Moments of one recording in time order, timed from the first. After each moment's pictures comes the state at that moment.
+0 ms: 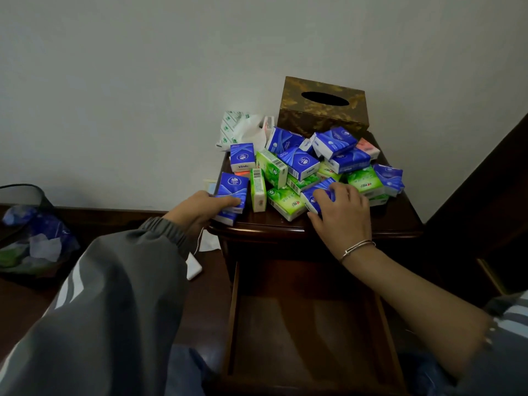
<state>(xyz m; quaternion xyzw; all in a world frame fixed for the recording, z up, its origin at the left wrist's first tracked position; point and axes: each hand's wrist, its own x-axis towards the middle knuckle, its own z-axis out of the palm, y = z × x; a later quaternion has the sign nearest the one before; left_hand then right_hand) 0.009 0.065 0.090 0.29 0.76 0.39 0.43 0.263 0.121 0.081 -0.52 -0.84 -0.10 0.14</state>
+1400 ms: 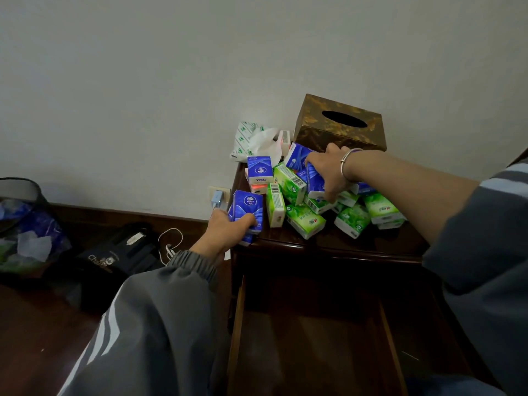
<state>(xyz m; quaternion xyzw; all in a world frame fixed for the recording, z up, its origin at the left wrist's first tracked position) 0.021 0.054 0.077 0.26 0.72 0.47 0.44 0.179 0.222 0.189 -0.43 -0.87 -0.06 -0.25</state>
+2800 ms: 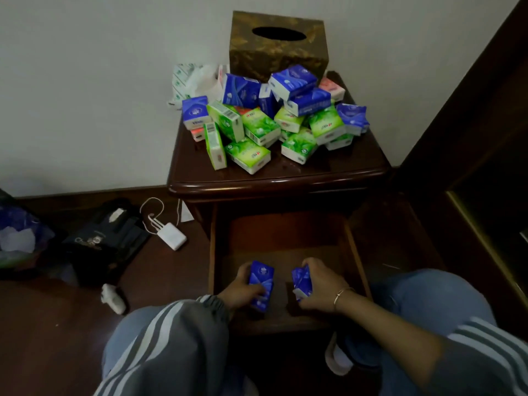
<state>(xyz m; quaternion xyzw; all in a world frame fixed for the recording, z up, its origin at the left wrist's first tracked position) 0.148 -0.044 -0.086 0.29 0.68 0.24 0.63 0.357 0.016 -0.084 -0.53 -0.77 0.35 -0.06</state>
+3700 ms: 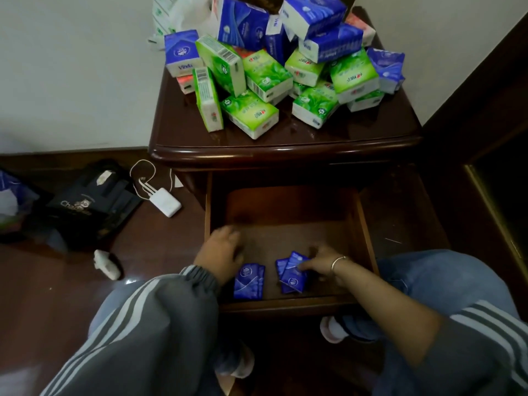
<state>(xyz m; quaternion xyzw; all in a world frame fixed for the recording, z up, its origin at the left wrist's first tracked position) 0.106 -0.029 -0.113 0.66 0.71 0.05 0.23 0.341 0.042 -0.126 -0.66 -0.47 0.58 -0.08</state>
